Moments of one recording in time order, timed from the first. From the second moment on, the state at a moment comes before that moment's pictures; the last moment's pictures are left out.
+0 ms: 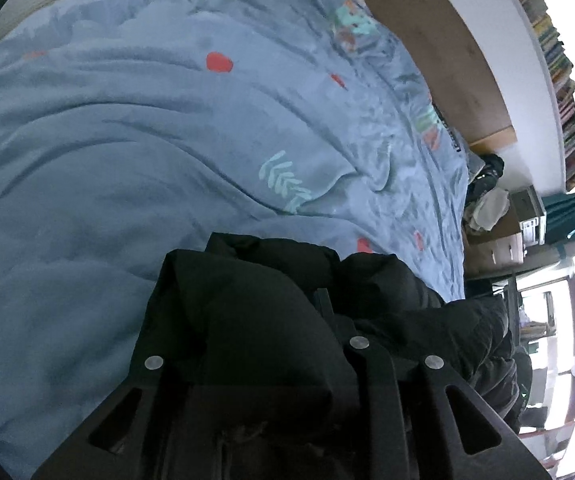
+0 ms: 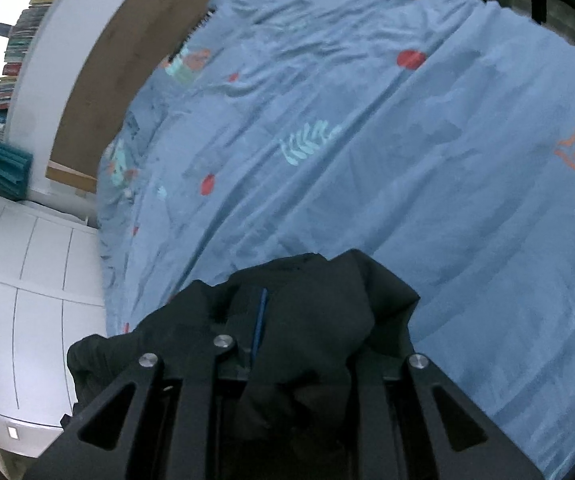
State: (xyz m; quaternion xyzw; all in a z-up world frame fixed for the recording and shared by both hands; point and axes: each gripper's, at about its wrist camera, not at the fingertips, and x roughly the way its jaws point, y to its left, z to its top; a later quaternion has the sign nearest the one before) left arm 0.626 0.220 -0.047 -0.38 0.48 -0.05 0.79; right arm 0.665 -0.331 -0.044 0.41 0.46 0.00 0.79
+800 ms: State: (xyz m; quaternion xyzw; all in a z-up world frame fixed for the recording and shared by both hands) left arm 0.633 0.246 0.014 -0.43 0.44 -0.04 0.79; right arm 0.689 -0.350 -0.027 0.45 0.45 0.01 0.77
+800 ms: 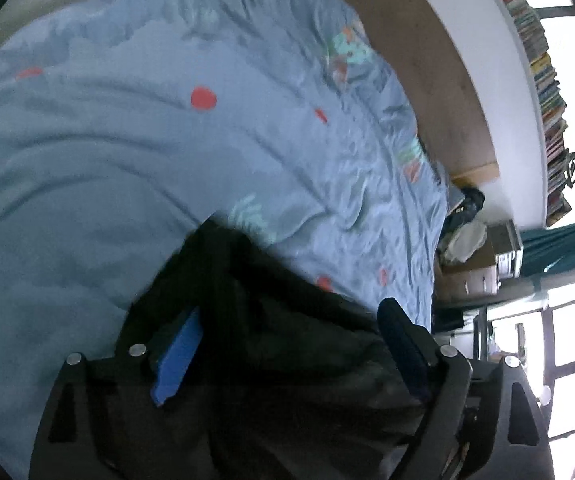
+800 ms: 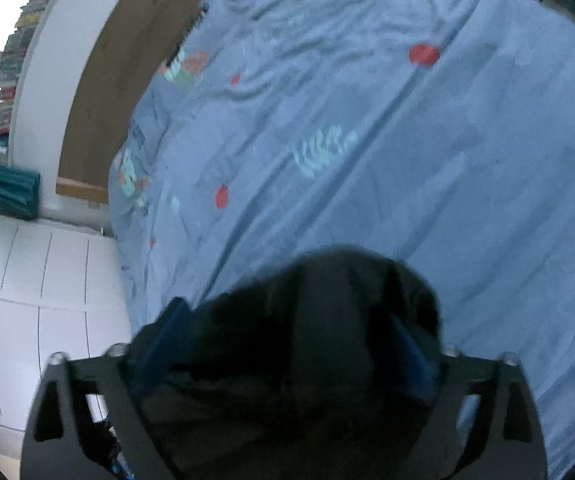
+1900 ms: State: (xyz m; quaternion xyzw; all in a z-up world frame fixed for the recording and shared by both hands) left arm 0.505 0.057 0.010 -0.10 0.45 -0.08 0.89; right arm 0.521 -0.138 0.018 0.10 0.45 0.11 0.88
